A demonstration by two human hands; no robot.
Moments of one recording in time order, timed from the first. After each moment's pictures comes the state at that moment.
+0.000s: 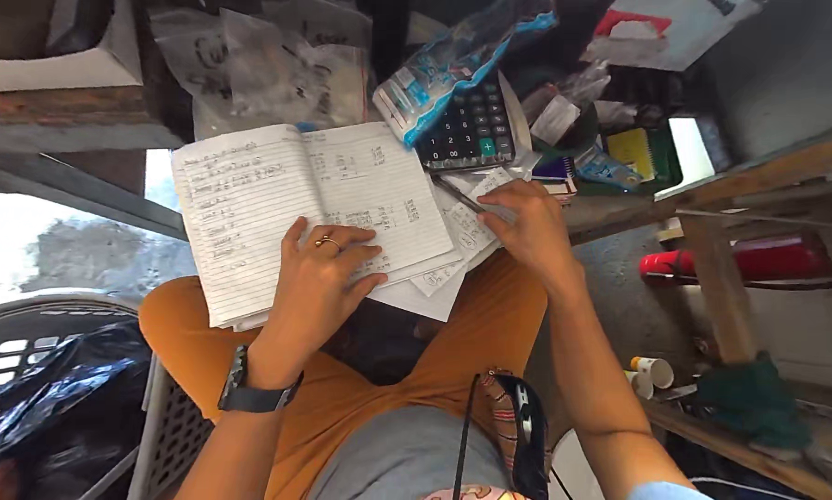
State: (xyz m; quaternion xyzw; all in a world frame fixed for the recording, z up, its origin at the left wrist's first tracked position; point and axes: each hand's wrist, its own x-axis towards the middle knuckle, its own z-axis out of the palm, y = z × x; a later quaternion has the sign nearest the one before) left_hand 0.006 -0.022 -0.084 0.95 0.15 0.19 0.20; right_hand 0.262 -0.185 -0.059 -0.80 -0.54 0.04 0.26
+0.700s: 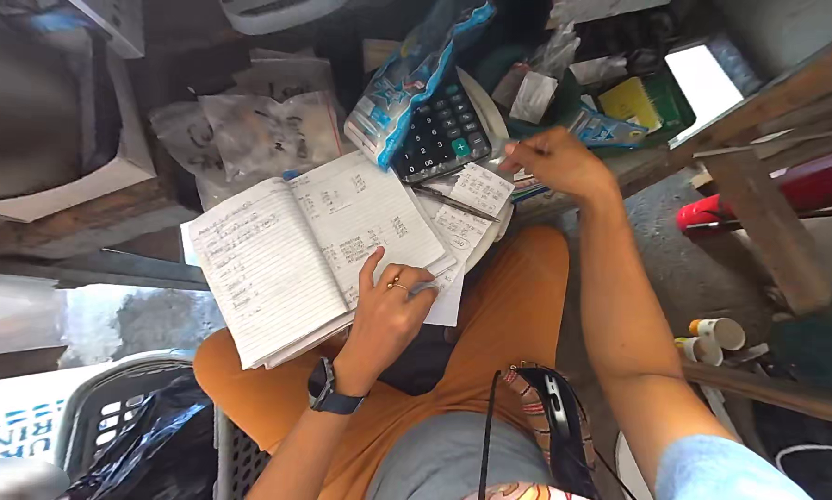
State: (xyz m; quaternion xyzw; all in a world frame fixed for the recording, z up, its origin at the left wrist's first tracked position) left_hand 0.044 -0.061 -0.109 0.95 -0.02 0.26 0.16; right_hand 0.354 -0.178 -0.050 -0.83 -0.37 0.25 0.32
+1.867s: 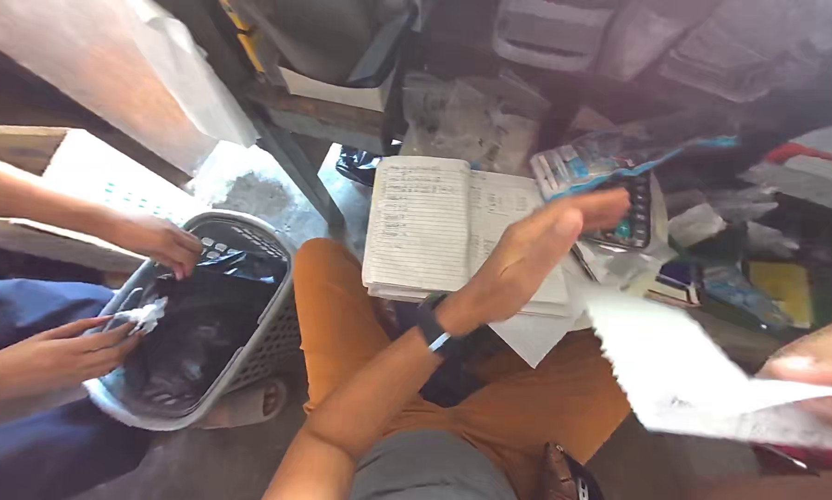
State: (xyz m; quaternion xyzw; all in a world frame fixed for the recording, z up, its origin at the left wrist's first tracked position) left_hand 0.058 -0.051 -0.011 0.65 0.01 0.37 0.66; right_hand 0.258 -0.226 0.078 -0.51 -0.72 0.26 0.41
